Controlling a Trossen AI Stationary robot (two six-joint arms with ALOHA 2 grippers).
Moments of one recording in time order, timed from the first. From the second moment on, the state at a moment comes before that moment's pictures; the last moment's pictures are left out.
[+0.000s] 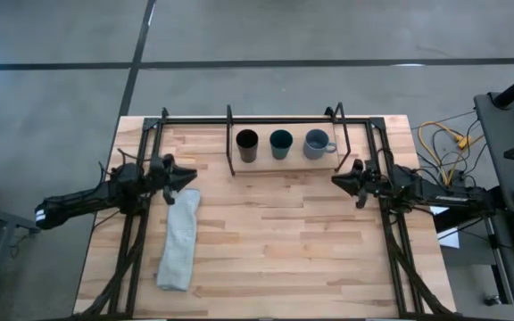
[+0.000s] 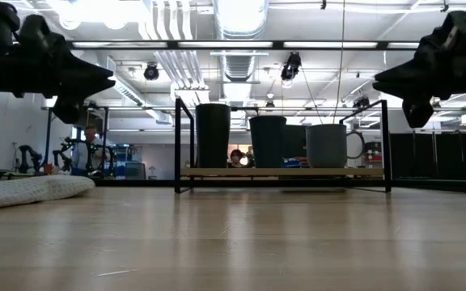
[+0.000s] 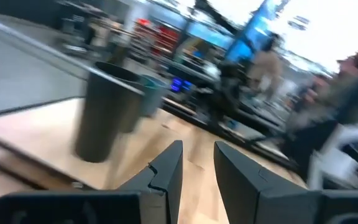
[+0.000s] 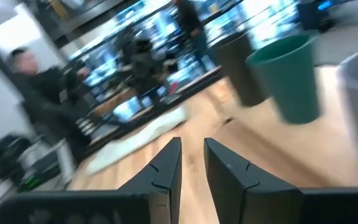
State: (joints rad) left arm 0.26 0.06 0.01 0.06 0.01 -0.41; right arm -0.10 0.04 0.01 0.02 0.07 0.49
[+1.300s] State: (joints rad) left arm 0.26 0.07 0.01 0.06 0.24 -0.31; right arm -0.10 0.04 0.04 -0.07 -0.08 0.46
